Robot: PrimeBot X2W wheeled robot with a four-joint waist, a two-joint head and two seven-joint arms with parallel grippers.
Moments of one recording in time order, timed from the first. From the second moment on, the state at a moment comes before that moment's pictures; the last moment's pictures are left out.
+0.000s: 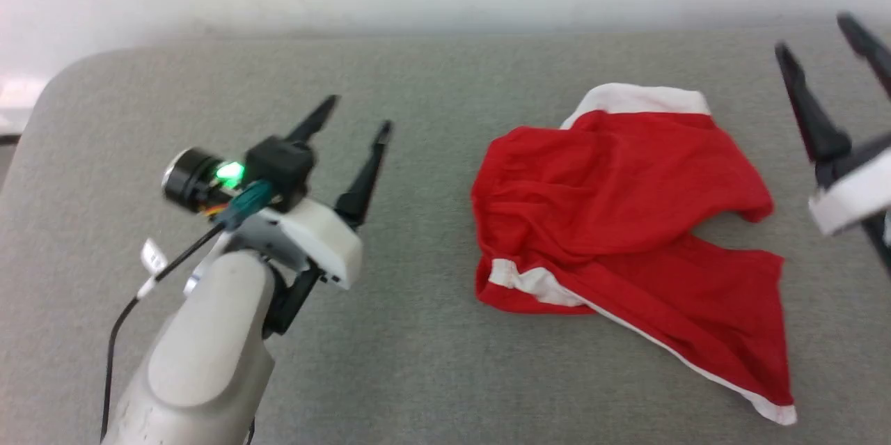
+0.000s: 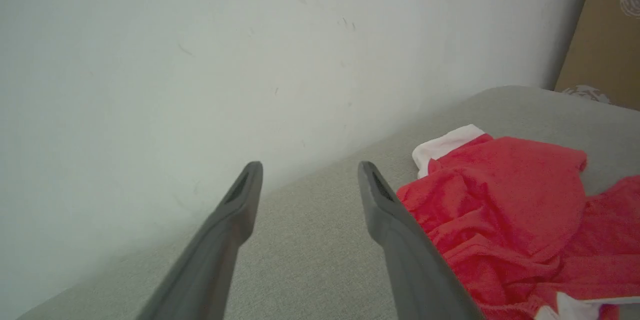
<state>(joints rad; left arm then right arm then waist) -0.48 0.26 -0.32 0.24 -0.17 -0.12 -0.10 -0.64 -0.63 0.41 0.37 0.45 0.13 -0.26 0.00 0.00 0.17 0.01</state>
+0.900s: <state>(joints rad) -0.94 0.48 -1.27 0.26 -0.84 -0.13 0.63 -0.05 -0.27 0.06 0.04 0.20 0.13 -0.26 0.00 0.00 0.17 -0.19</state>
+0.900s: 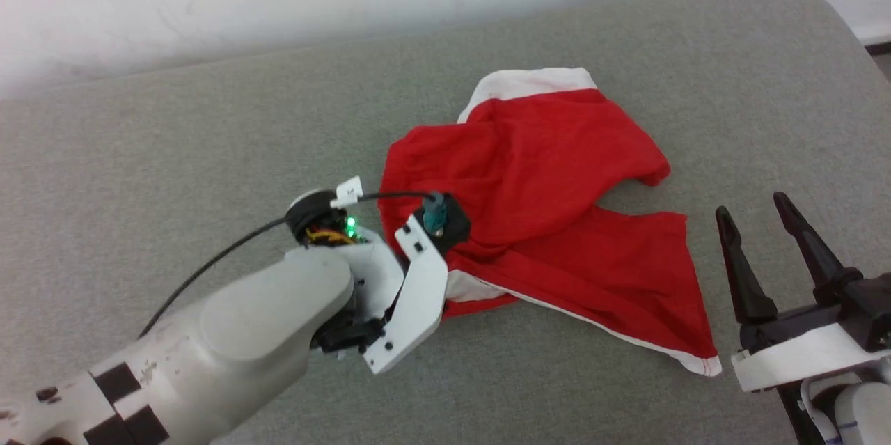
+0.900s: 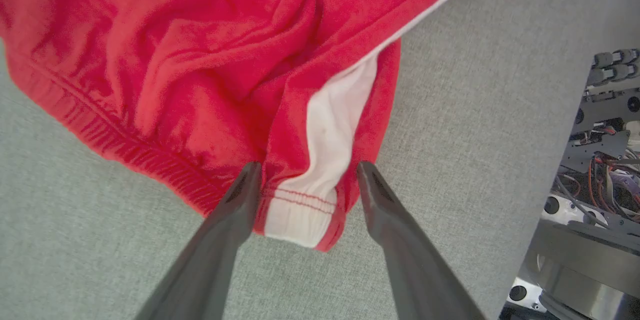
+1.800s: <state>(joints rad) -0.74 0.59 -1.28 0.25 -0.61 -0.13 0.31 -0.08 -0.86 0.45 -0.15 0.66 0.13 0.49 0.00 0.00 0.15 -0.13</state>
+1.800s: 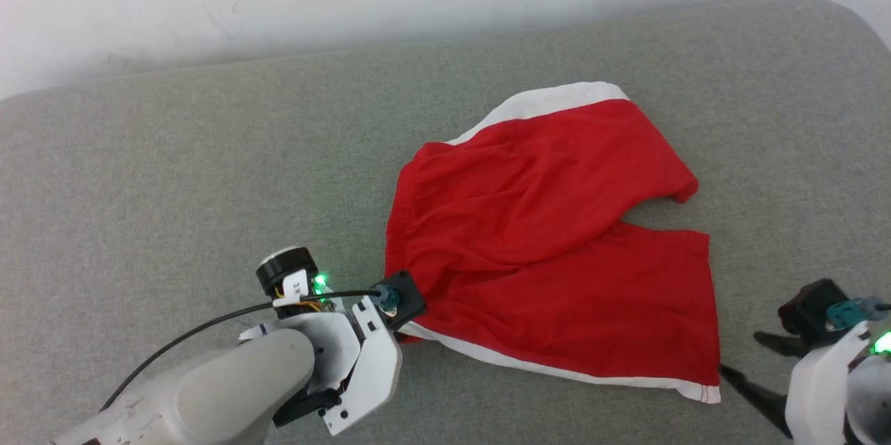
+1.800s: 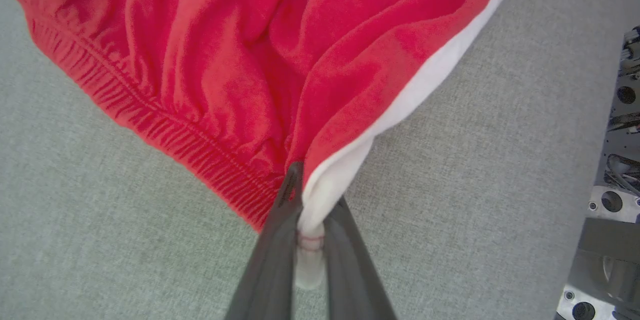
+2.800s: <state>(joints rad) -0.73 0.55 -1.18 0.27 -0.59 -0.05 0.05 -0.26 -0.78 0.55 0.04 0.77 0.13 0.13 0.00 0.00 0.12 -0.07</state>
